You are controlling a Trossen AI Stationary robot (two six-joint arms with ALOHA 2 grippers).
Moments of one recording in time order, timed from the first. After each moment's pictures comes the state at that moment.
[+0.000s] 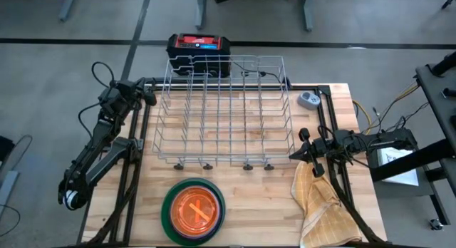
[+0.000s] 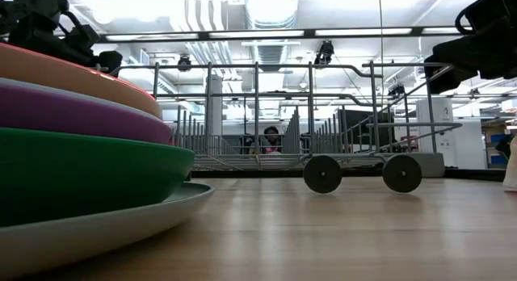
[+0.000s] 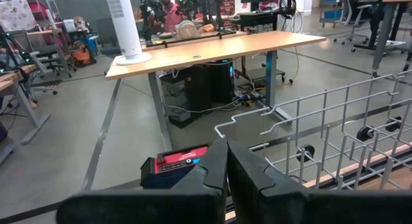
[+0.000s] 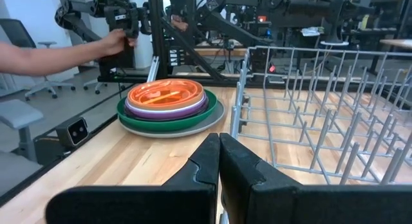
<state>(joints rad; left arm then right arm) 1.24 0.45 0.35 0.02 -0.02 0.12 0.15 0.10 0.01 0.04 -0.10 0.00</state>
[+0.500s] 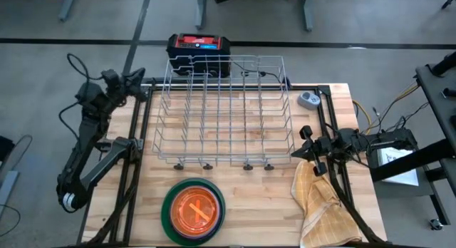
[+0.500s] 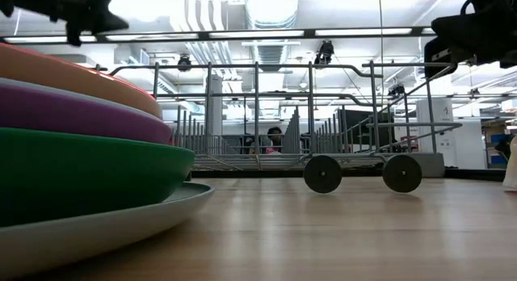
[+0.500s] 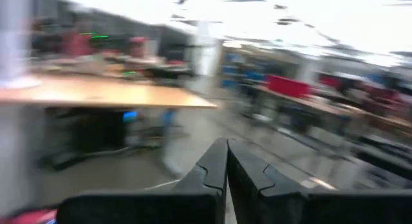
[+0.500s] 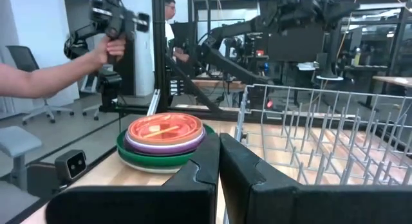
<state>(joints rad) 1.24 0.45 0.65 -0.05 0.40 -0.24 0.15 0.10 0.01 0.18 -0.10 0.00</state>
